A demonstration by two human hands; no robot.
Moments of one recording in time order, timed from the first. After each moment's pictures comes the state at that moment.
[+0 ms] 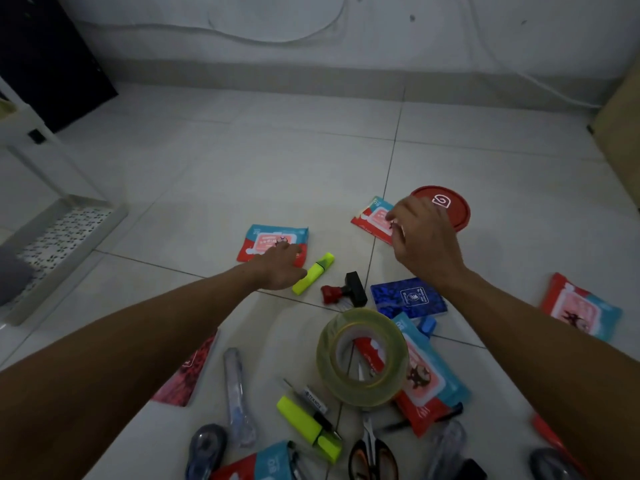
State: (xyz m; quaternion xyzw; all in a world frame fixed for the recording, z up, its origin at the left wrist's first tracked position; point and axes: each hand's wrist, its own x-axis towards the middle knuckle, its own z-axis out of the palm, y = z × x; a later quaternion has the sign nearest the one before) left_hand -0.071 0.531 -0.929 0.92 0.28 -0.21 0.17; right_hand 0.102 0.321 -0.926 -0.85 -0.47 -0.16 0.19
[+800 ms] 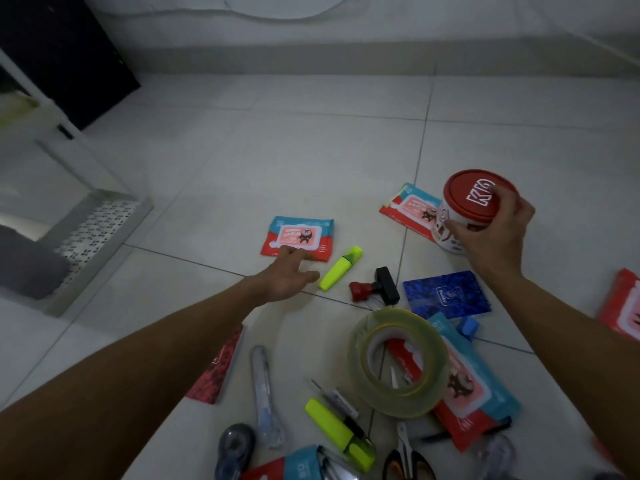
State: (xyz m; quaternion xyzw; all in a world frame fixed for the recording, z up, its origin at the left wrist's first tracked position) left_hand -0.104 0.549 -0.957 0.87 0.33 -0.12 0.35; right_hand 0.137 0.308 -0.975 -0.85 -0.17 -0.06 0.49
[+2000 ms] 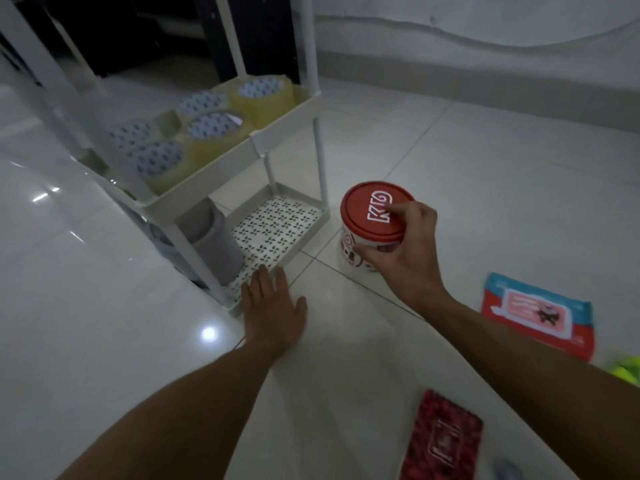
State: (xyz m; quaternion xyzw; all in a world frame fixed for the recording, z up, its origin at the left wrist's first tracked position) left_hand -0.378 0.806 -1.006 0.83 0.56 0.01 0.08; right_hand -0.168 0.723 -0.930 -0.70 -0.47 0.08 0.53
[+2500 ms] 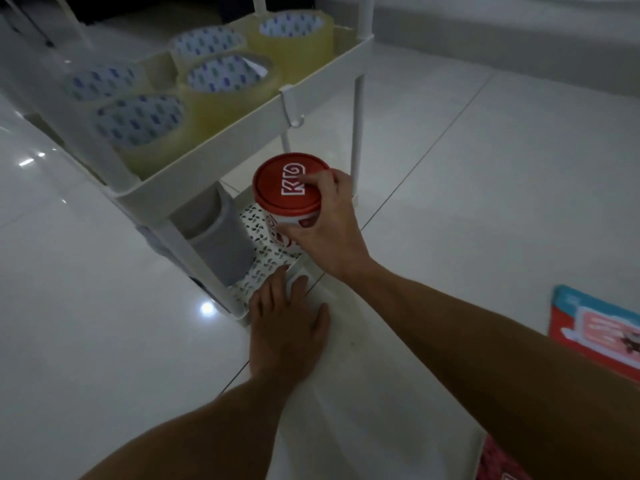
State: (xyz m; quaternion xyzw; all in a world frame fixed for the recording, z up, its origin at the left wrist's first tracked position) left_hand -0.394 0.817 -1.029 0.84 0.53 0.10 0.06; right_hand -0.252 0.873 -0.964 -0.63 -0.55 0.15 0.53
